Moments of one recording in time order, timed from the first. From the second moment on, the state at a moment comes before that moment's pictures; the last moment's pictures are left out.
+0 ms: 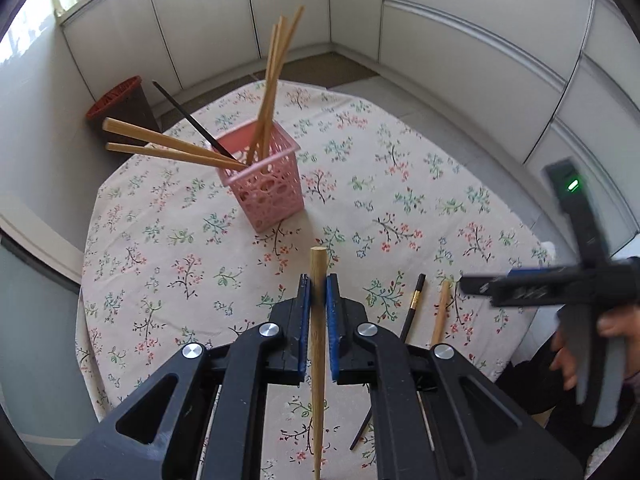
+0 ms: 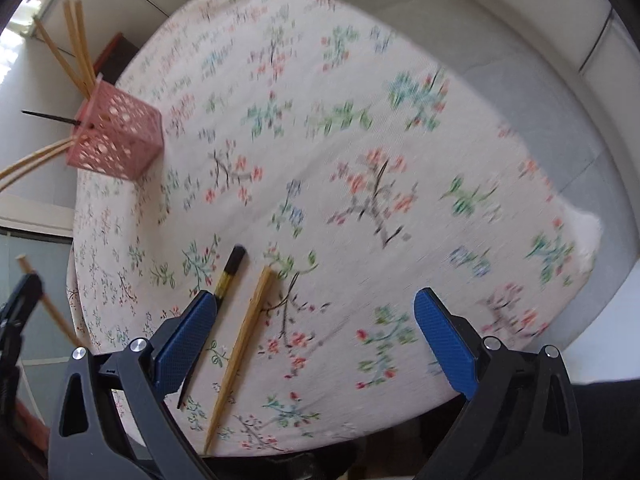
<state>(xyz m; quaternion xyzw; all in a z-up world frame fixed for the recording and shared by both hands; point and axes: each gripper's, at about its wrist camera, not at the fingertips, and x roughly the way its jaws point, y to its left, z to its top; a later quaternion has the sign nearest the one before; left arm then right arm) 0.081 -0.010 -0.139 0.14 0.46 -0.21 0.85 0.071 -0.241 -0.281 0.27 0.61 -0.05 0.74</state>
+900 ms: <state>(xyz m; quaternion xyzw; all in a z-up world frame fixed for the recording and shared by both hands) 0.084 0.009 -0.116 0.11 0.43 -0.20 0.87 0.081 -0.165 -0.284 0.16 0.60 -0.15 0.77</state>
